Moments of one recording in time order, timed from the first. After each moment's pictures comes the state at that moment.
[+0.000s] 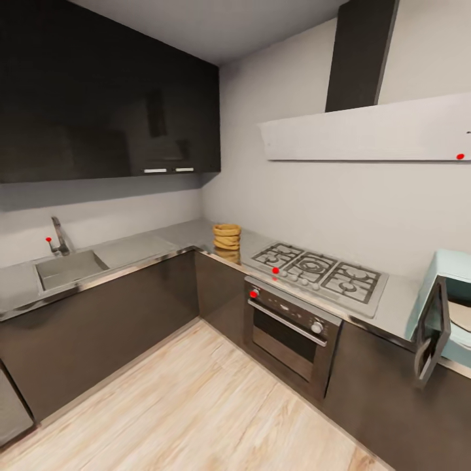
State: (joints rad) left arm 0.00 0.12 0.22 -0.13 0.00 0.05 0.00; right arm -0.04 -0.06 -0.13 0.07 0.03 -0.40 0.07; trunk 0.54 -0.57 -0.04
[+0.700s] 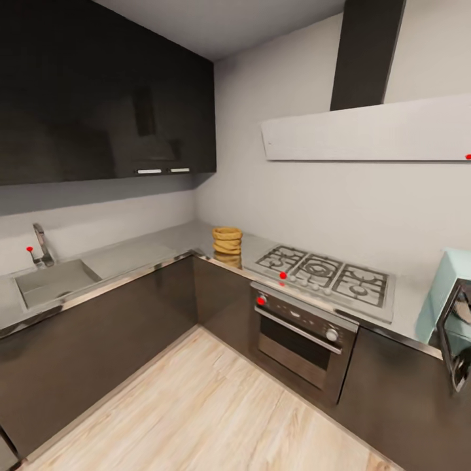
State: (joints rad) left arm 0.00 0.13 0.22 -0.13 0.00 0.05 0.00; right arm -0.04 -0.06 -0.13 0.07 0.03 -0.40 0.07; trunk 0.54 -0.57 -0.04
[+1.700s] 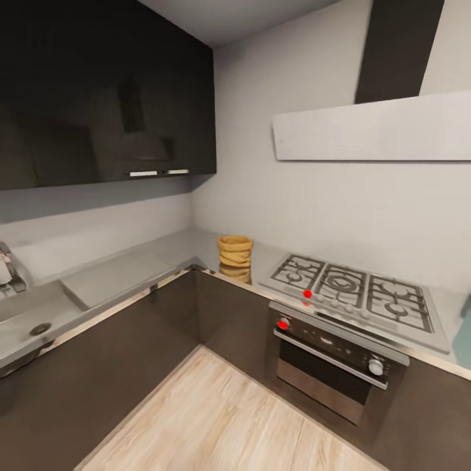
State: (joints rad) left arm 0.00 0.12 0.22 -0.13 0.00 0.05 0.00; right arm -0.04 -0.06 -0.13 0.07 0.03 -0.40 0.07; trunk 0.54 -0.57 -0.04
